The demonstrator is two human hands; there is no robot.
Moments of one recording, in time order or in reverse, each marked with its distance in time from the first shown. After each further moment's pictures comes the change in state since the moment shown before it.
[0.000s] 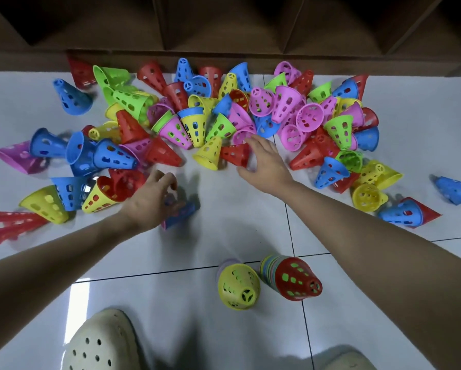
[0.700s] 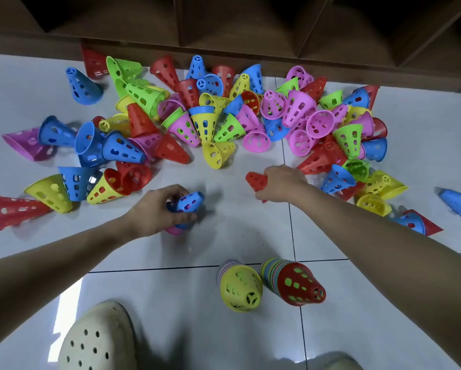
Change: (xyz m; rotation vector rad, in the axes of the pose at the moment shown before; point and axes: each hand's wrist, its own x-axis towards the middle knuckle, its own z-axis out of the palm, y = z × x) left_hand -0.021 0.000 0.010 -0.361 -0.049 -0.037; right_hand -0.003 -0.001 -0.016 -0.566 -0.430 0.223
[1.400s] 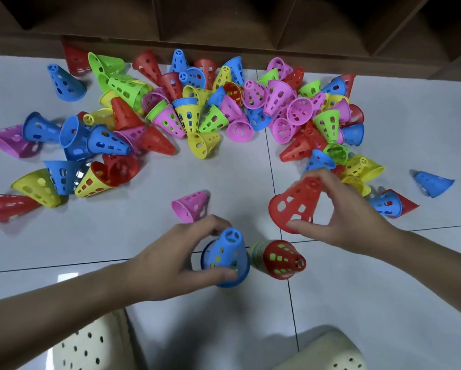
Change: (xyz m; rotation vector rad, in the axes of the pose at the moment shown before) left_hand -0.116 0.111 0.032 -0.150 -0.177 0.519; right_hand -0.203 0.059 -0.032 0.640 0.318 -0.370
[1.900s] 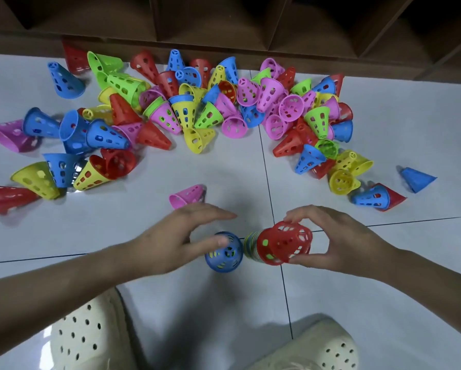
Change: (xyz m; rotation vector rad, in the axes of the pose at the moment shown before) left_hand 0.003 -0.017 0.009 0.151 -0.001 0.053; right_hand -0.059 0.018 0.015 -0.173 -0.167 -0.104
